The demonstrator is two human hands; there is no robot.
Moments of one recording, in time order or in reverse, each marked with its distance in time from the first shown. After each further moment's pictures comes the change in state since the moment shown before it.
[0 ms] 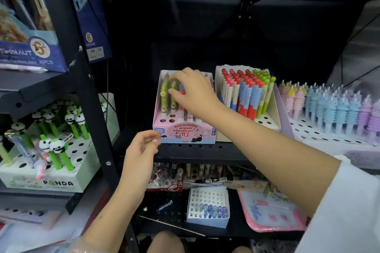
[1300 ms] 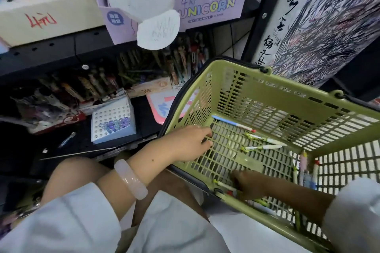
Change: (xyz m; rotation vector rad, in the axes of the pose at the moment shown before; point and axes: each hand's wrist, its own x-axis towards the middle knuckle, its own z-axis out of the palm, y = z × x) left_hand -0.190 -0.076 0.295 1.050 -1.587 0.037; right_hand -0.563 0.198 0.003 0.243 -1.255 0.665
